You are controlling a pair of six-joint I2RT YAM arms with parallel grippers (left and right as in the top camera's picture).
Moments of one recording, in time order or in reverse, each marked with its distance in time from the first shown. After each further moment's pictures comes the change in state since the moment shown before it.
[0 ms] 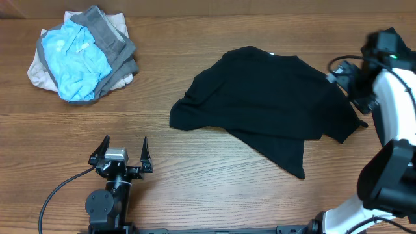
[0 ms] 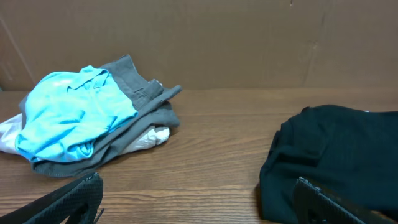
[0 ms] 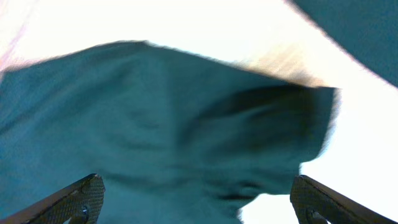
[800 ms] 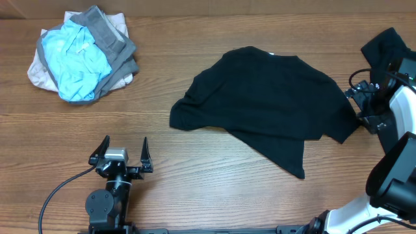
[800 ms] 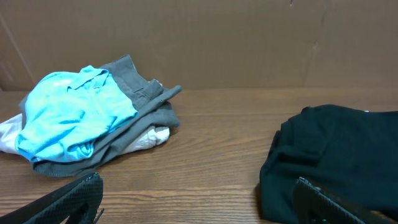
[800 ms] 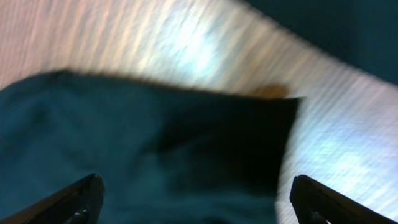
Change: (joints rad) left arm 0.000 0.000 0.000 0.000 0.000 0.000; right arm -0.133 0.010 -0.177 0.177 -0.092 -0.005
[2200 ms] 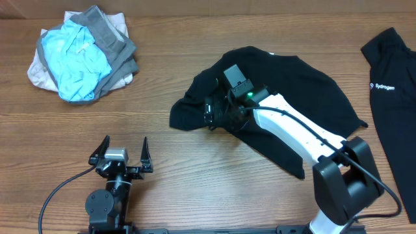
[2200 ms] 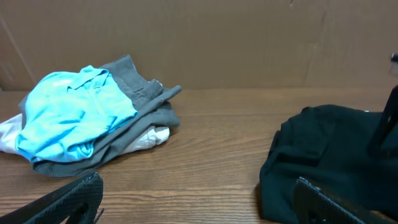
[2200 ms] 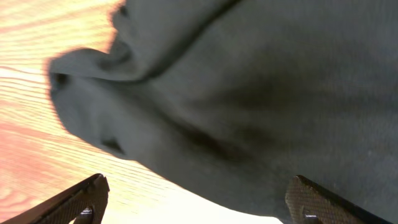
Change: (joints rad) left arm 0.000 0.000 0.000 0.000 0.000 0.000; right arm 1.017 0.005 -0.002 0.165 -0.033 -0.048
